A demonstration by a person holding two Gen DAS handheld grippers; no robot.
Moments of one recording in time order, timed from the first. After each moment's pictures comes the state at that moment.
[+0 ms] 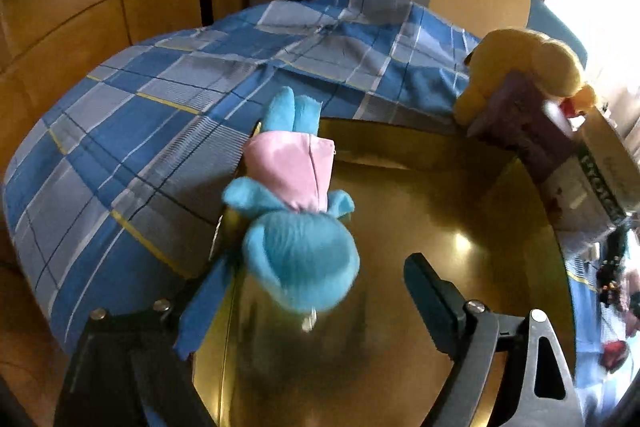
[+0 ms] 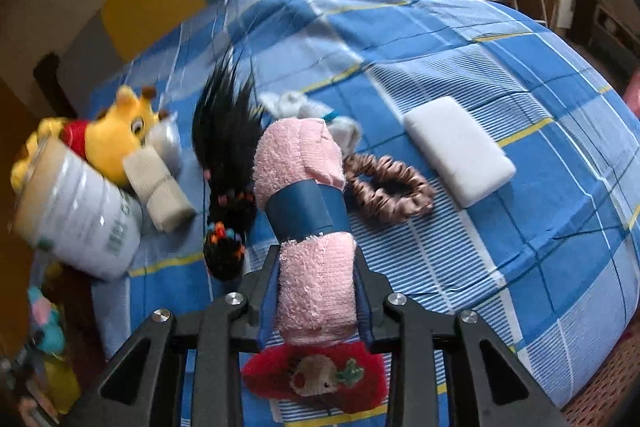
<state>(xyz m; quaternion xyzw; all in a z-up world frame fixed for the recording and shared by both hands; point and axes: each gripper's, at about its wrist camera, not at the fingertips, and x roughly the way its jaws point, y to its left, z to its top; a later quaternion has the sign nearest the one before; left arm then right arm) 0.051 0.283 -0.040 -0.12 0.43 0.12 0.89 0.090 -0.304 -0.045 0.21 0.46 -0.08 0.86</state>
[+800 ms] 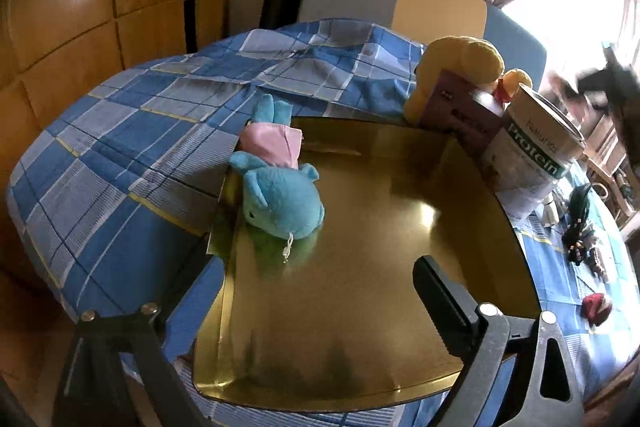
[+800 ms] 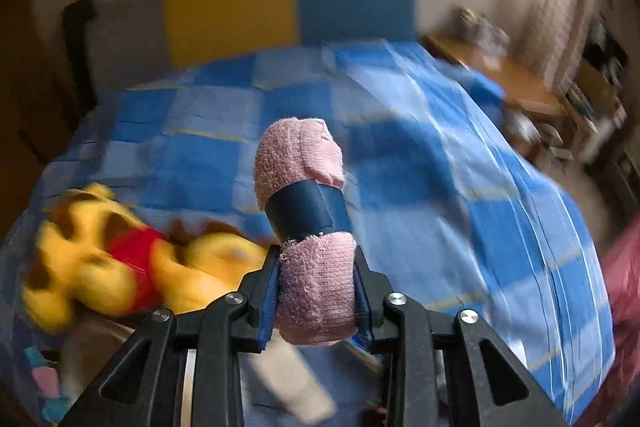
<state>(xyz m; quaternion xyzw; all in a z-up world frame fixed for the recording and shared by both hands) -0.020 0.255 -0.016 -0.11 0.39 0.08 0.91 0.325 -0.133 0.092 0.02 0.44 -0.05 0.90</state>
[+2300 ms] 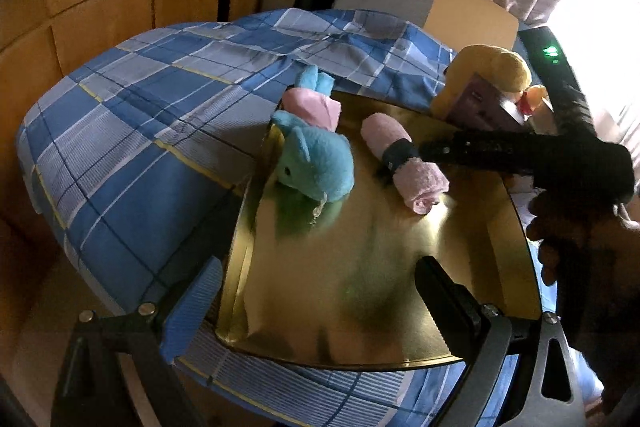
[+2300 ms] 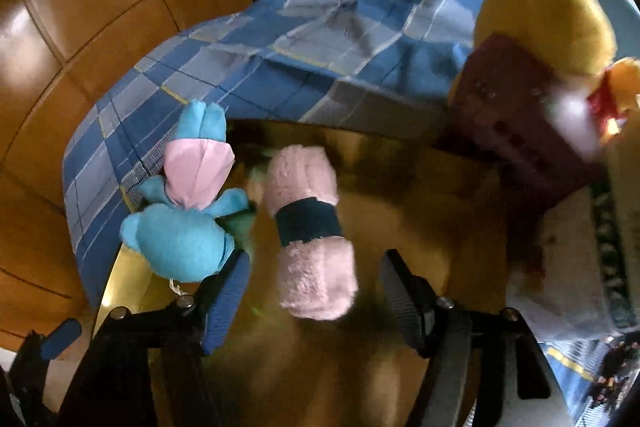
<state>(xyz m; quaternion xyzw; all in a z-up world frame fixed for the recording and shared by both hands) -0.048 0.273 -0.028 -0.17 0.41 0.11 0.89 0.163 0.149 -0.043 -0.11 0.49 0.28 0.82</state>
